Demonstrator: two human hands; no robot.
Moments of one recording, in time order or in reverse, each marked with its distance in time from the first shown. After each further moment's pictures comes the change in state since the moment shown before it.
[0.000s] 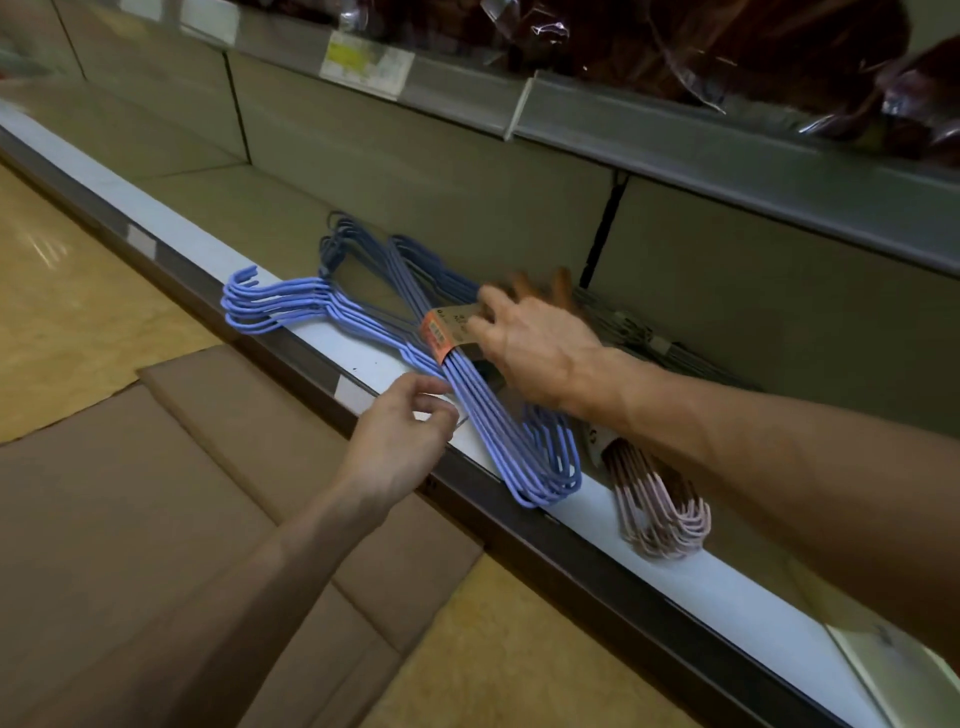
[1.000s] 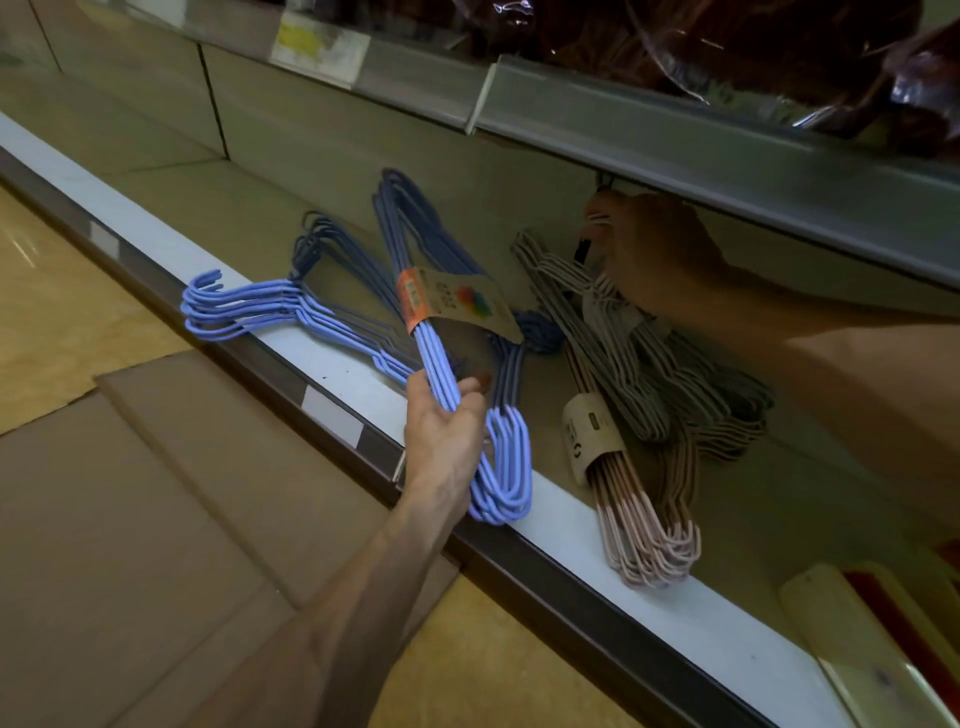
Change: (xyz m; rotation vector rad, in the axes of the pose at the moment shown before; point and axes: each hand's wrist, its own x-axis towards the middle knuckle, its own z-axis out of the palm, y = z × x) left_hand 0.031 0.006 0.083 -0.416 0.201 -0.011; right_hand -0.008 0.131 -0.008 0.434 0.272 0.428
